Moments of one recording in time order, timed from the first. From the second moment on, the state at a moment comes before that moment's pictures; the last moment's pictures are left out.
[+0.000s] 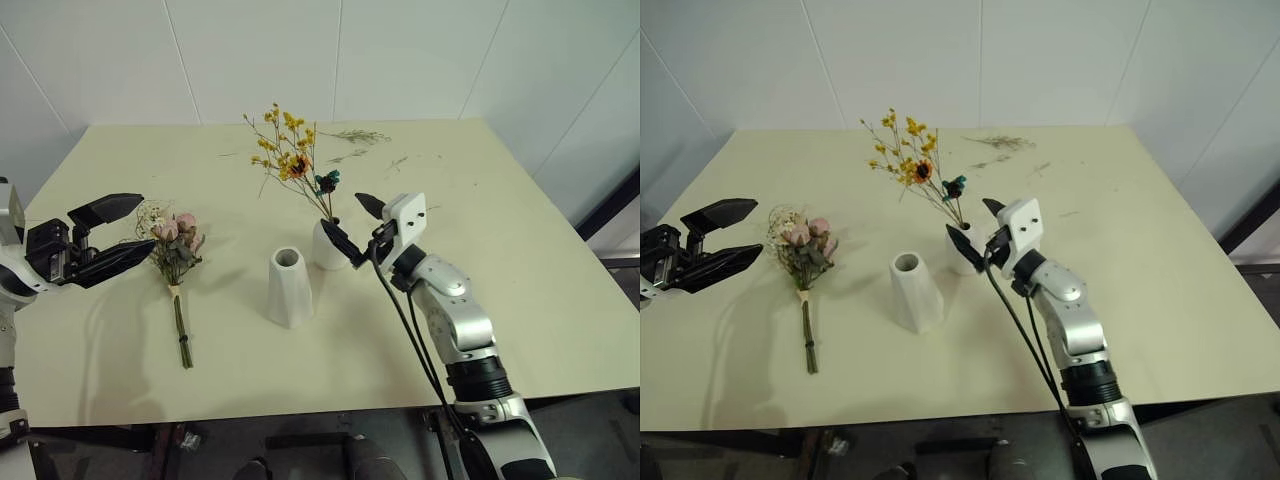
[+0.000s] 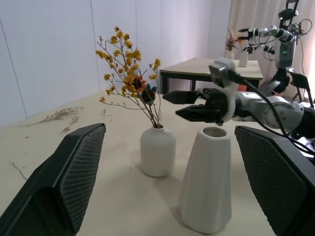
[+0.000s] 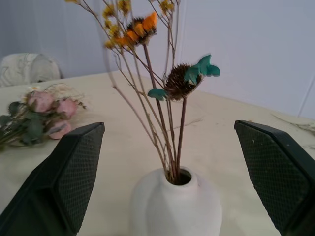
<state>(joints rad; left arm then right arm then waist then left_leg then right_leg) -0.44 0.87 0.52 0.22 -0.79 0.35 -1.29 -0.62 -0.22 0.04 -0.01 0.28 0.19 0.59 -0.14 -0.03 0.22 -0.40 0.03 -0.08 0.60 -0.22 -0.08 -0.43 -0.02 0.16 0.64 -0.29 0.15</state>
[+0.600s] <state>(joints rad) -0.16 0.81 0.54 -0.19 -0.71 0.63 -0.66 -0.62 -0.68 -0.05 -0.25 0.60 0.61 0.94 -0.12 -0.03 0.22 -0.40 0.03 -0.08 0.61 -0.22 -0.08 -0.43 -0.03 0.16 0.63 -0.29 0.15</state>
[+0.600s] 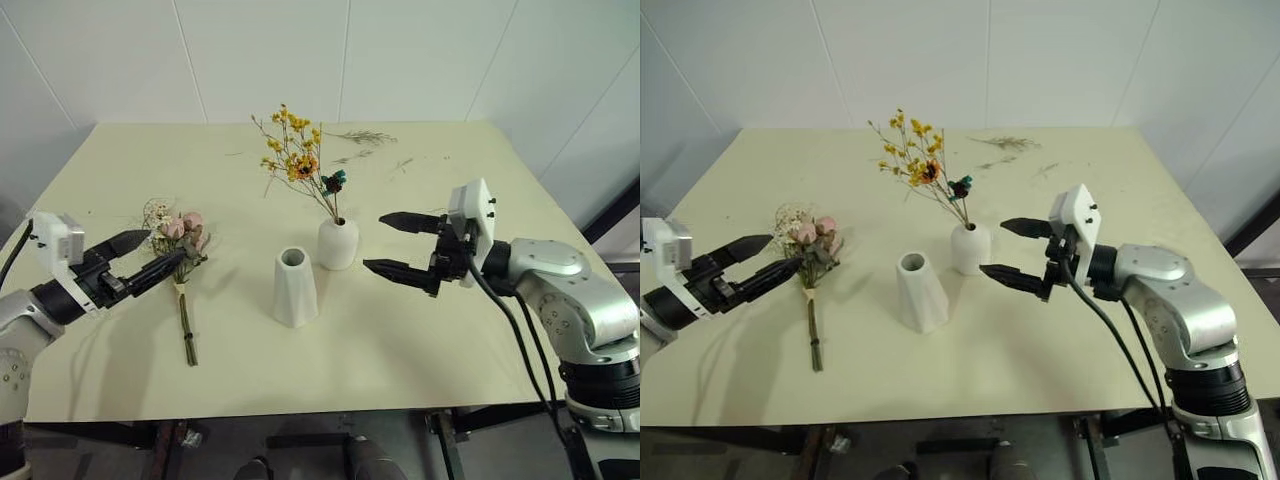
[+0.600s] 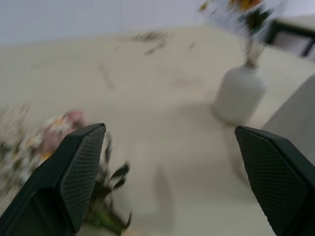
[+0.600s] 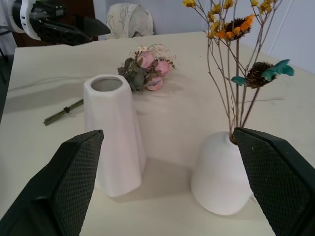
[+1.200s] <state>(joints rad) -0.33 0.78 0.44 -0.39 -0.70 1.49 -0.17 -0.67 -0.85 -0.09 -0.08 0.64 0.44 1.35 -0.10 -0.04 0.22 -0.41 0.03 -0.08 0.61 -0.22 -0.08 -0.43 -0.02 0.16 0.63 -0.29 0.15</state>
